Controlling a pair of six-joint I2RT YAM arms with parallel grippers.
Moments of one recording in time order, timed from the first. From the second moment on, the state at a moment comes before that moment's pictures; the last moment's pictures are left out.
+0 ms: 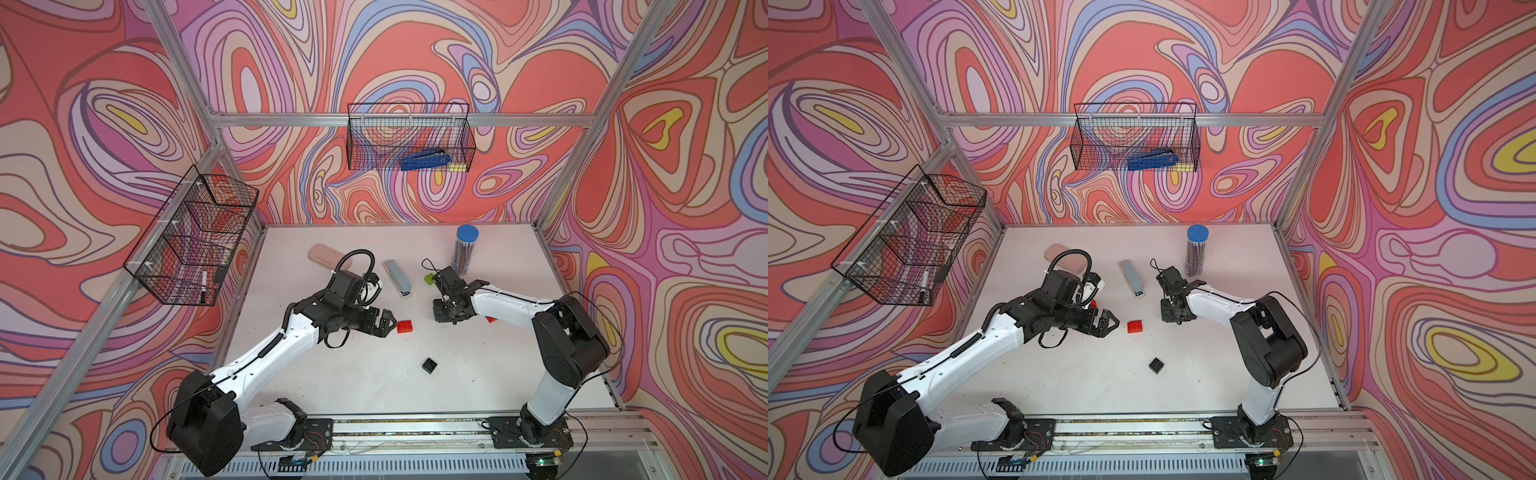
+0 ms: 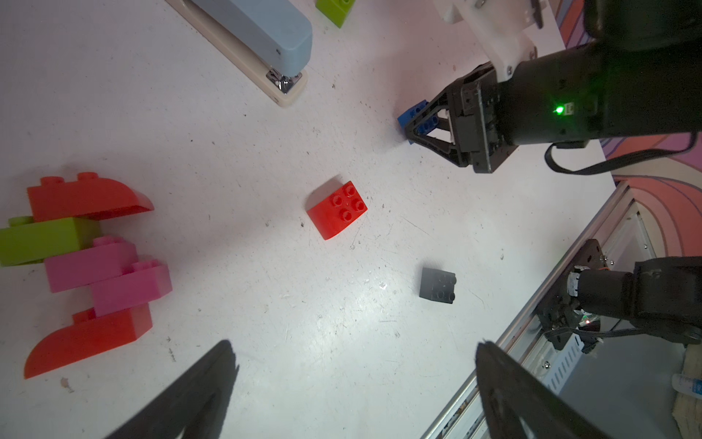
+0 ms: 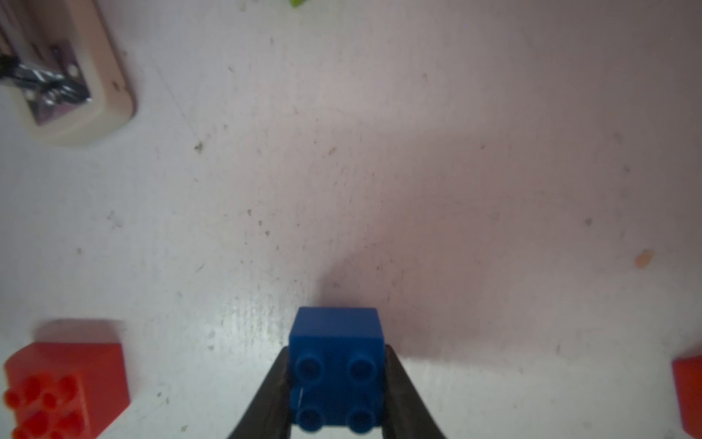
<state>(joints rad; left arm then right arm) -0.56 1.25 0.93 -0.60 0.32 -0.29 0.54 1.74 1.08 -0.55 0.08 0.44</state>
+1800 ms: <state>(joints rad) -0.49 1.15 0.91 -0.73 0.27 -0.23 0.79 1.85 1.25 -0.62 0.08 0.68</state>
